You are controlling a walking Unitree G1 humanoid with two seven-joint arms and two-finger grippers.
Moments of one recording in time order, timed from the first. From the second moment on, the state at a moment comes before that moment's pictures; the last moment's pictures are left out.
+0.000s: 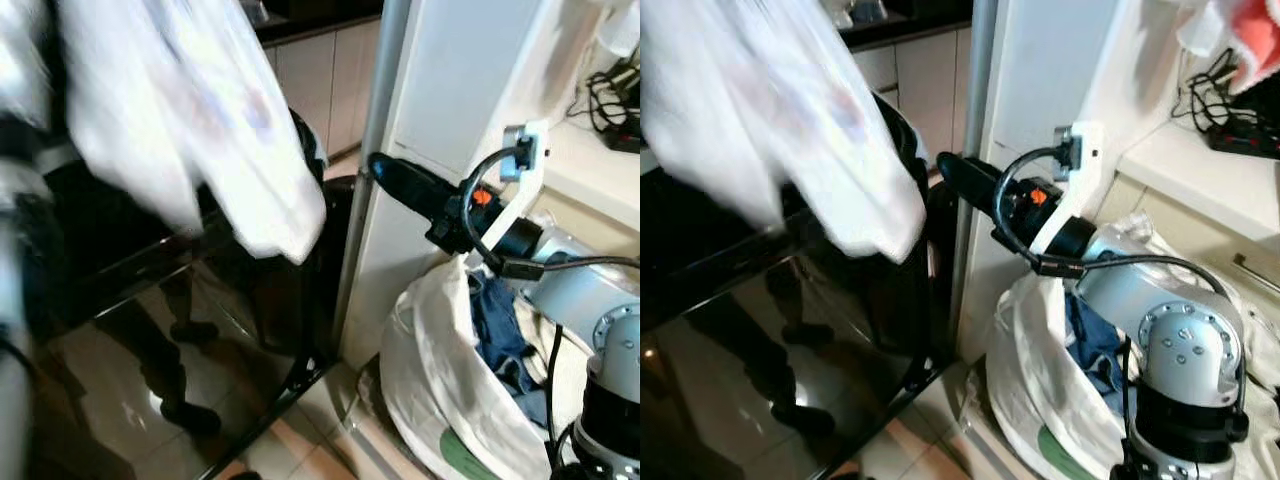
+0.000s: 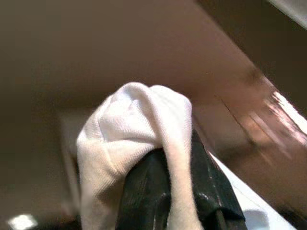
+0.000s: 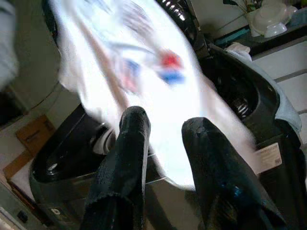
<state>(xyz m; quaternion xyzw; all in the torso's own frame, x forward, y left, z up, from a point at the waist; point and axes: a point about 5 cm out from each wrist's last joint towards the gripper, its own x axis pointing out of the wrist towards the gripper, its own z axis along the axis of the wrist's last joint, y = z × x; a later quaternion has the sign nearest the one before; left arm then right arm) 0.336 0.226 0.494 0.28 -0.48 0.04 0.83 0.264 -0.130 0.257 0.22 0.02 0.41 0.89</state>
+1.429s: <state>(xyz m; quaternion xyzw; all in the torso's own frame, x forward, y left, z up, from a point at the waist) 0.390 0.295 0.343 0.41 0.12 -0.05 0.90 0.246 -0.107 0.207 0.06 0.12 0.43 0.89</state>
